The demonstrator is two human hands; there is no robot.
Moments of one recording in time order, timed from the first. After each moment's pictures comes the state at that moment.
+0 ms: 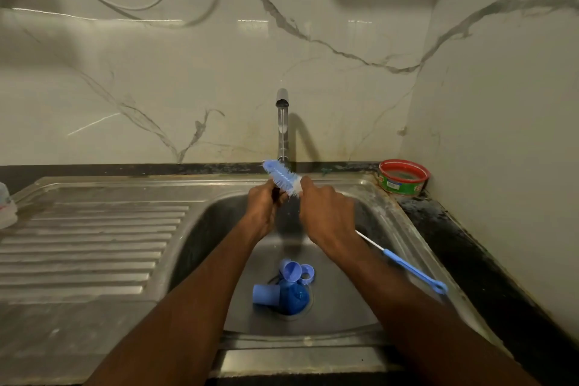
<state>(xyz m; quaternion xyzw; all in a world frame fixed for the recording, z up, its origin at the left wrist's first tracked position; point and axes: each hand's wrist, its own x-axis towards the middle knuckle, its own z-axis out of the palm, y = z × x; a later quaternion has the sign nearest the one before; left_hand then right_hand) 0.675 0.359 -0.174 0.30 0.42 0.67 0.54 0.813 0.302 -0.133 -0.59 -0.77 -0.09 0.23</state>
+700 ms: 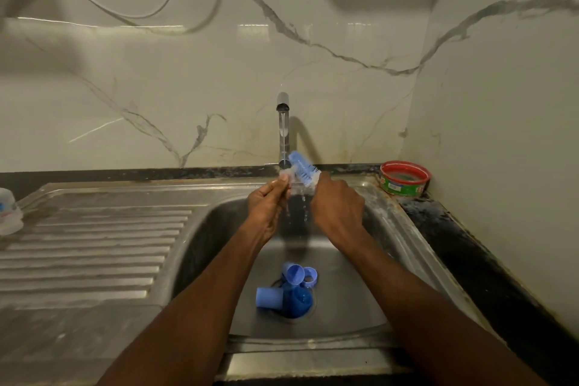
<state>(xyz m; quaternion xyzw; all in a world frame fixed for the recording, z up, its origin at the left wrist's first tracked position) 0.674 0.346 -0.169 0.30 0.35 0.69 0.55 0.819 0.312 -0.118 -0.66 -0.71 -0.03 0.25</state>
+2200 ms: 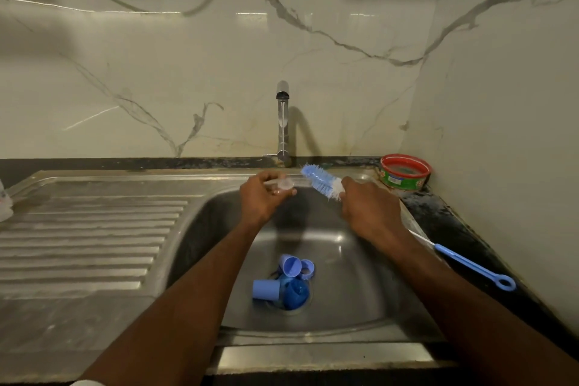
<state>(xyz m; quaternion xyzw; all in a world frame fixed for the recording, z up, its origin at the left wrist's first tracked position) 0.658 0.355 -0.184 0.56 0.60 0.54 0.19 0.887 0.321 -0.138 -0.60 -0.77 -0.11 0.19</state>
